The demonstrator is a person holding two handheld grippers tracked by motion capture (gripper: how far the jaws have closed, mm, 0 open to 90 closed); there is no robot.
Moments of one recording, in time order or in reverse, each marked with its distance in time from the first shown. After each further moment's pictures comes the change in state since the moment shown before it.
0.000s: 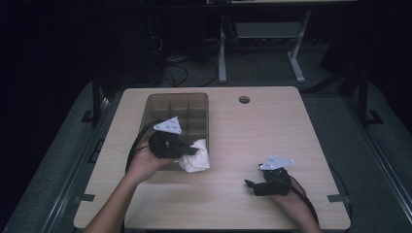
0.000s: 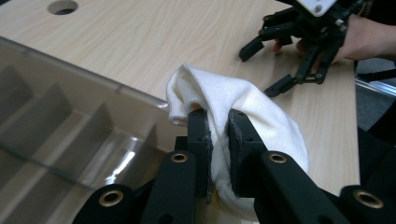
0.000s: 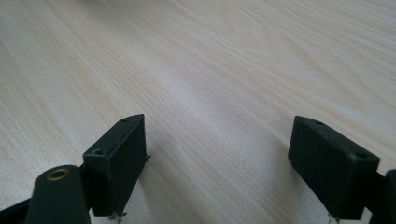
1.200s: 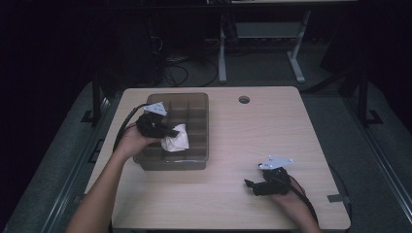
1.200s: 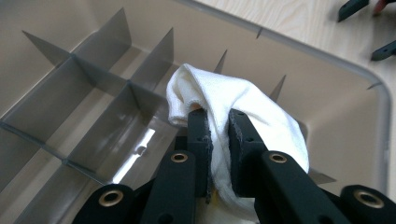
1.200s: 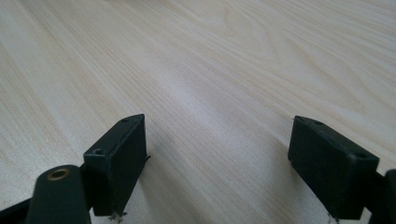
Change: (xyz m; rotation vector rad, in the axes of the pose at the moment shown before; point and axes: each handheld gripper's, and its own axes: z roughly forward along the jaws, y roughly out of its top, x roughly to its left) left arm 0.096 -0.027 0.000 0.123 0.093 -0.021; right arm 0.000 0.001 0.001 0.001 0.003 -0.007
